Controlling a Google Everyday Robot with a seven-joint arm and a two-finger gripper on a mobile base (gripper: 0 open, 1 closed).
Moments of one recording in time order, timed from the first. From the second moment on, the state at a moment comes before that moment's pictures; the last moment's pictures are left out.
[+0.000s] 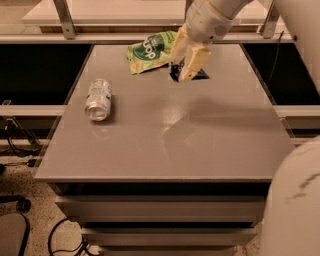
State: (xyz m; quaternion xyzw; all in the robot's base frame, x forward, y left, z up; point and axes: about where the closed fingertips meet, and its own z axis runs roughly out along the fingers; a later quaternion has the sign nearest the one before) arm 0.620 -0.062 0.950 -0.81 0.52 0.09 0.24
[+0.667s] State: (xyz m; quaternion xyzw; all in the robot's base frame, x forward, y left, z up) arm 0.590 0.064 0.955 -0.89 0.37 0.13 0.25
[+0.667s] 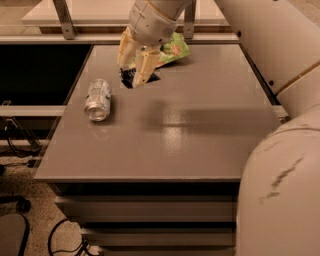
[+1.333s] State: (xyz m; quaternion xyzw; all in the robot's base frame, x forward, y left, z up) arm 0.595 0.081 0.952 -0.89 0.35 0.13 0.26
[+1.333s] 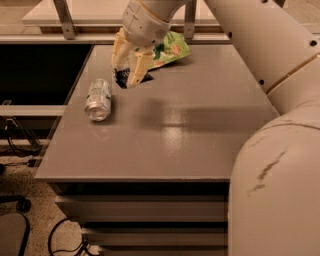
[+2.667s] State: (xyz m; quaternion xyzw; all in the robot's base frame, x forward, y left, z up) arm 0.596 0.103 0.930 -0.90 0.32 0.16 0.25
